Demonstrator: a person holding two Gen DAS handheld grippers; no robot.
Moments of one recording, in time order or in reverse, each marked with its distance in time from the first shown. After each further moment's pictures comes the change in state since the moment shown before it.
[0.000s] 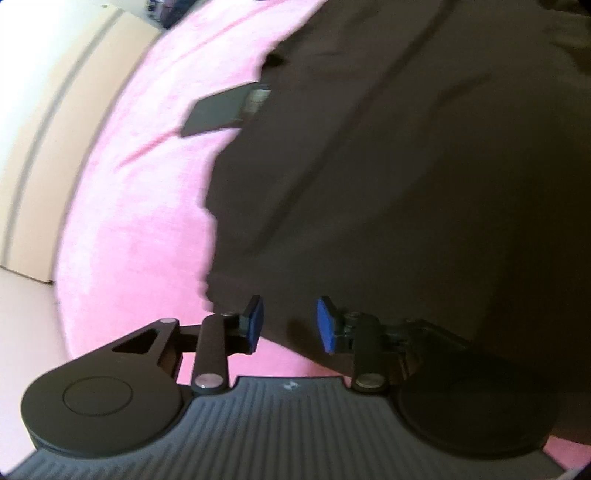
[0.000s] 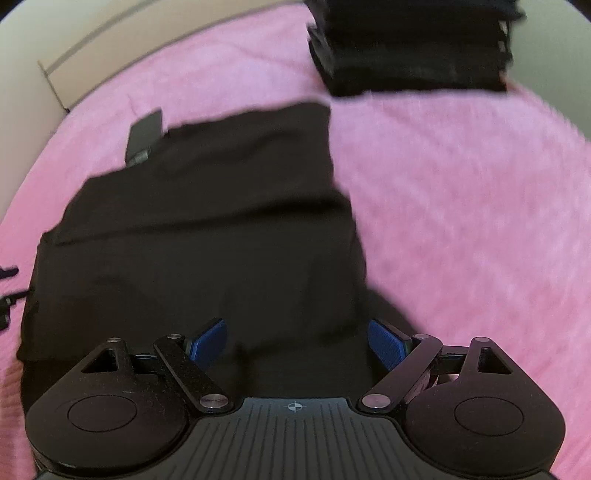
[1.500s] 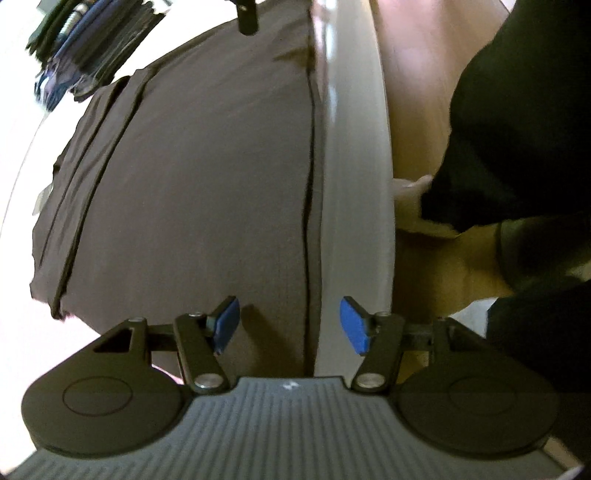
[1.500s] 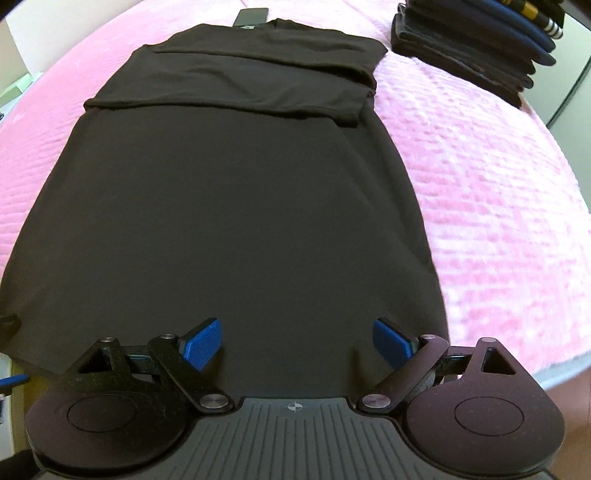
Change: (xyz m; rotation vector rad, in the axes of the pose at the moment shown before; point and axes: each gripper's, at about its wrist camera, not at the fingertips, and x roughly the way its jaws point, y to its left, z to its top) left arm -0.215 -0.344 -0.084 0.231 -0.146 -0.226; right arm -0.115 -0.007 -0.161 -0.457 0.135 -0.063
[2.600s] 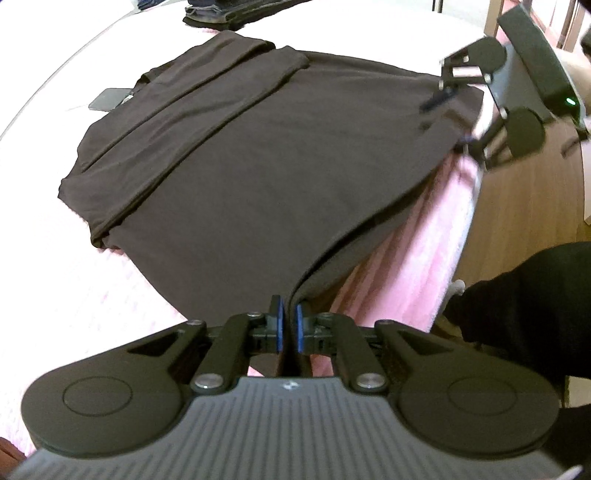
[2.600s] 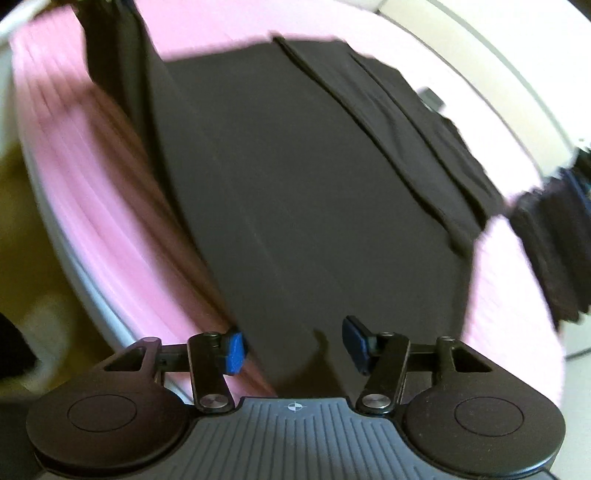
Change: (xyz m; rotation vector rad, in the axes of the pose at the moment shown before) left arm -0.037 0.157 0.009 -0.513 0.003 -0.081; right arm 0.039 0.045 -0.070 -0.792 -0.168 -0.088
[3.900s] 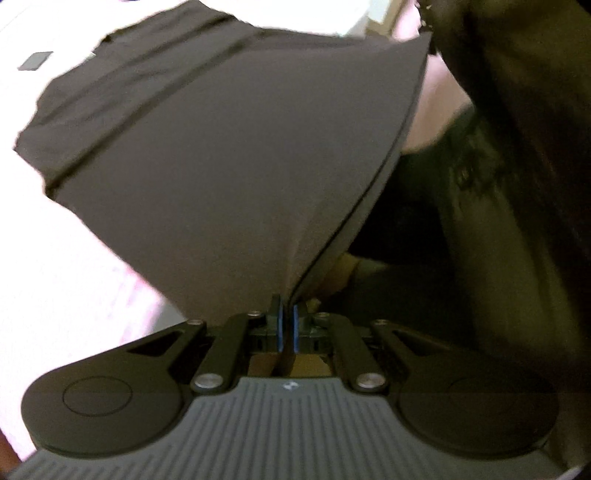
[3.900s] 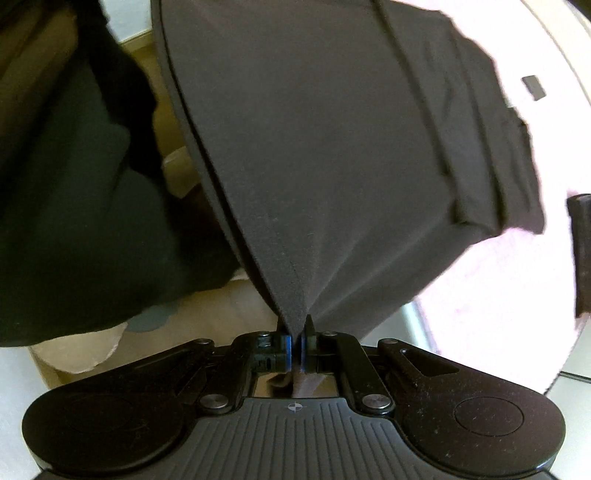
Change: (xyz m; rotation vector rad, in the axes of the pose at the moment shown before) left arm -0.113 -0.066 -0.113 0.039 0.093 -0.289; right arm -0.189 0.032 -0.067 -0.282 0.246 0.272
